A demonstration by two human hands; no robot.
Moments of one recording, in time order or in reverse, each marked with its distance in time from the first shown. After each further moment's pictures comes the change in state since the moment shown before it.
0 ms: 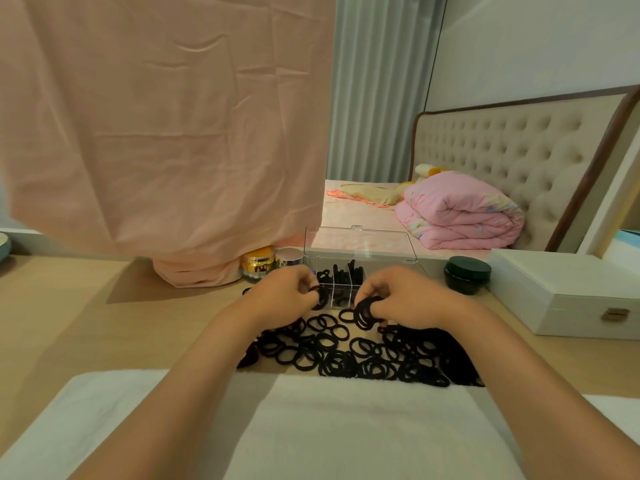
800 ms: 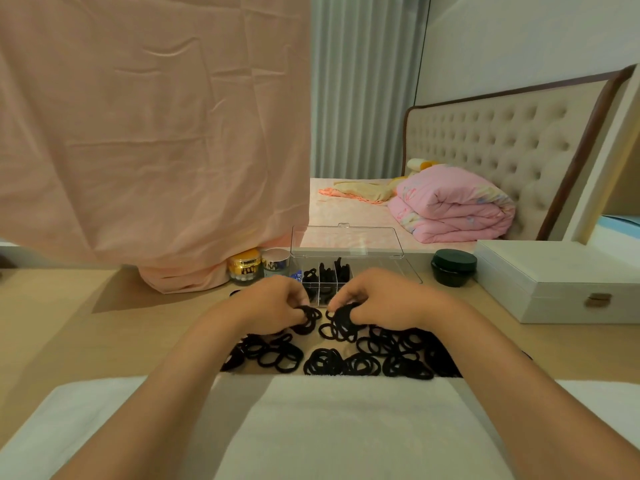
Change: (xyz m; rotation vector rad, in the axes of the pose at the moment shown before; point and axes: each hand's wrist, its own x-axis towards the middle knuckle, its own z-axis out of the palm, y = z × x) left_hand -0.006 0.014 -0.003 0.172 -0.214 0.003; right_hand -0.005 -0.001 0.003 -0.006 -0.103 -0.073
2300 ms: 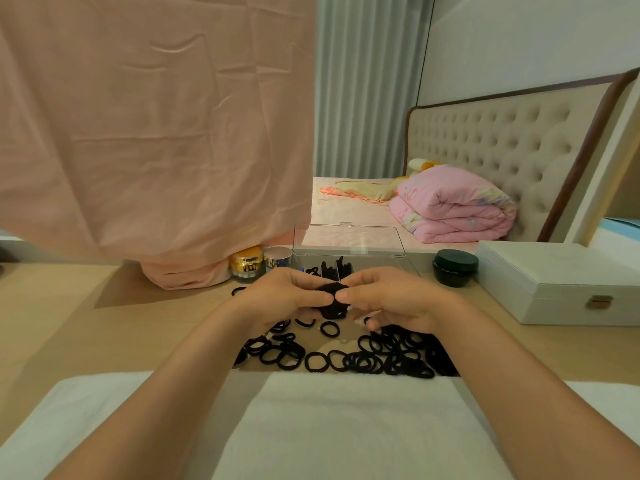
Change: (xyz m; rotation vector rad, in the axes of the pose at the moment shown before) left_hand -0.003 0.012 0.005 -0.880 -0.058 -0.028; right_hand 0.001 0.007 0.003 0.731 0.020 0.215
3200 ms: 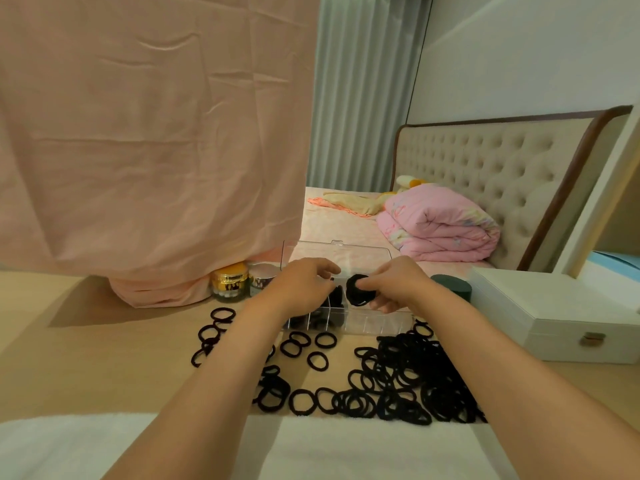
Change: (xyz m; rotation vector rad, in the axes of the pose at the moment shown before) left_hand 0.084 0.013 0.002 0.581 0.231 0.185; right_hand 0.061 -0.016 -0.050 -0.299 0.488 0.077
